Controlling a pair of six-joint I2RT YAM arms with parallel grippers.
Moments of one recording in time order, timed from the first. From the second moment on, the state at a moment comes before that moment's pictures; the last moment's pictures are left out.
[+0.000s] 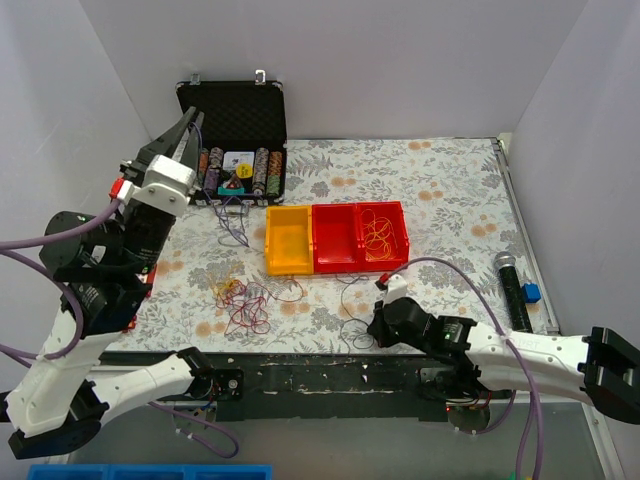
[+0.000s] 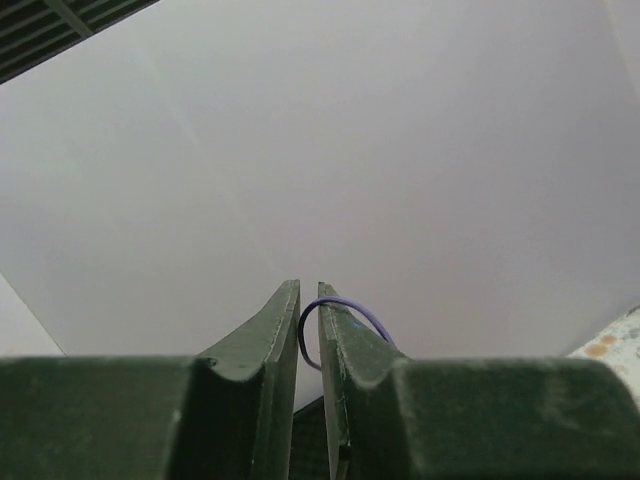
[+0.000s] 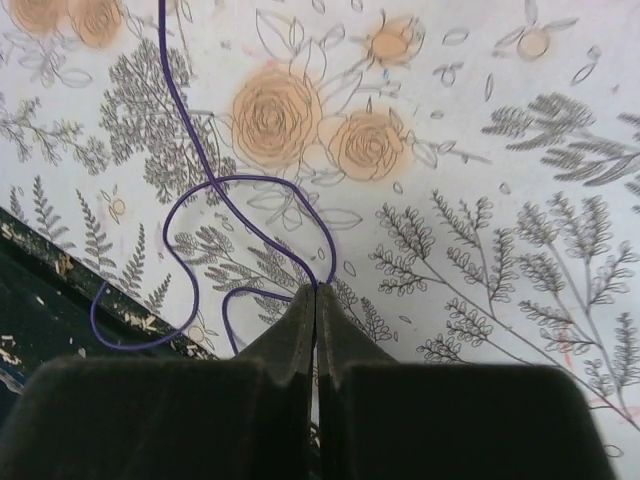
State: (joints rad) left arm -0.82 0.89 1.50 0.00 -0.24 0.73; right arm 1.17 0.88 0.24 -0.10 0.25 0.70
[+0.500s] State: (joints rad) left arm -0.81 0.78 1.34 -0.31 -0.06 0.72; right arm 1.17 0.93 0.91 -0.16 0.45 0.36
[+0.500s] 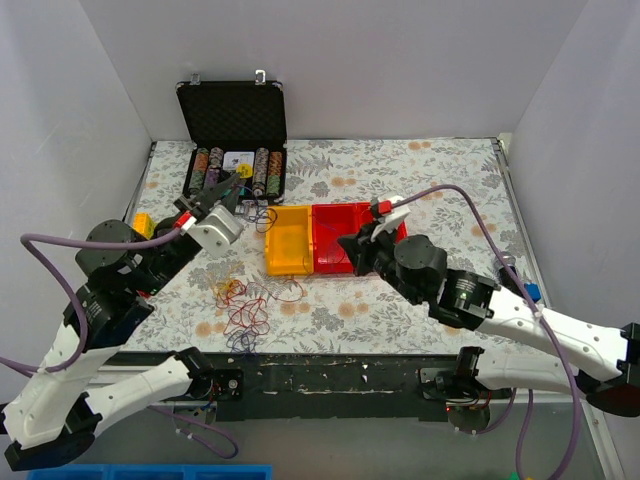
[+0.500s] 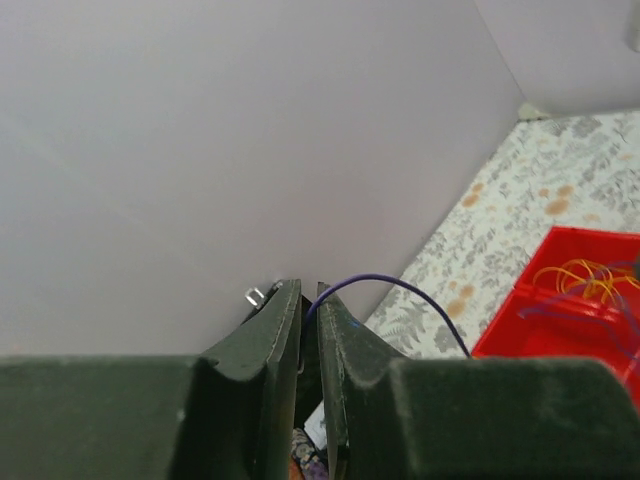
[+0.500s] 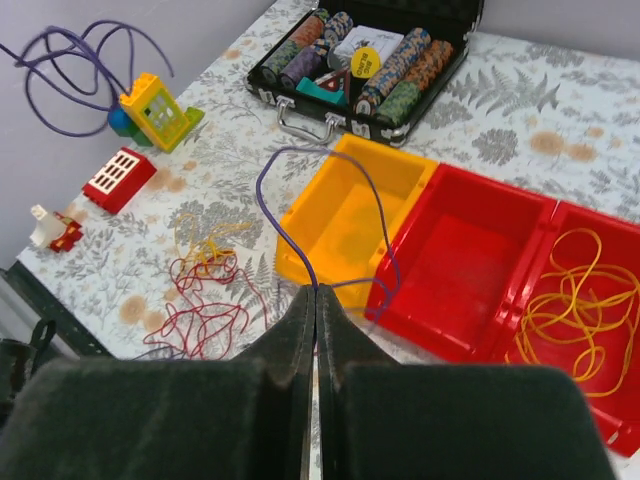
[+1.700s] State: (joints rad) left arm -0.81 0.68 1.23 -0.45 0.03 0.74; right arm 0.89 1.46 1.24 -0.05 0.29 0.13
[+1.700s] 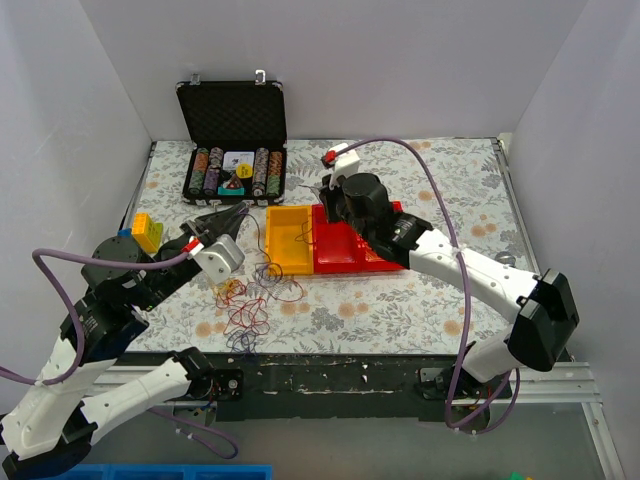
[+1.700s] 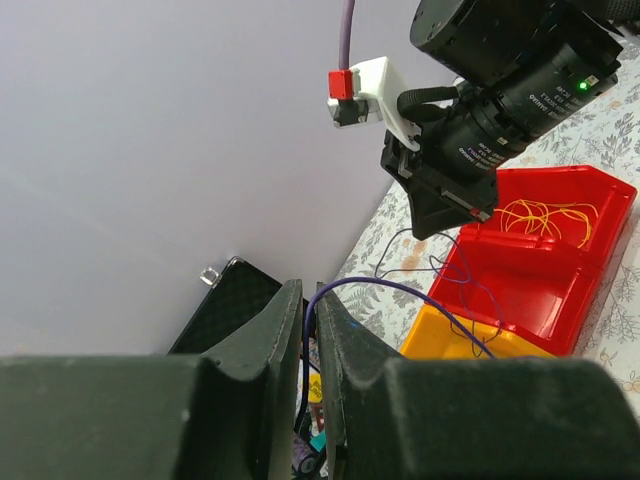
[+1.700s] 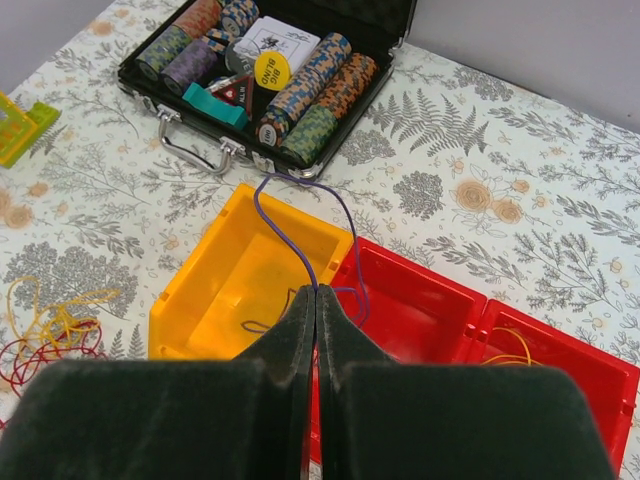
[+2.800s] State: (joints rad) left arm -0.81 0.68 1.23 -0.46 0.04 0.77; right arm 0.81 1.39 1.21 -0.06 0.28 0.14
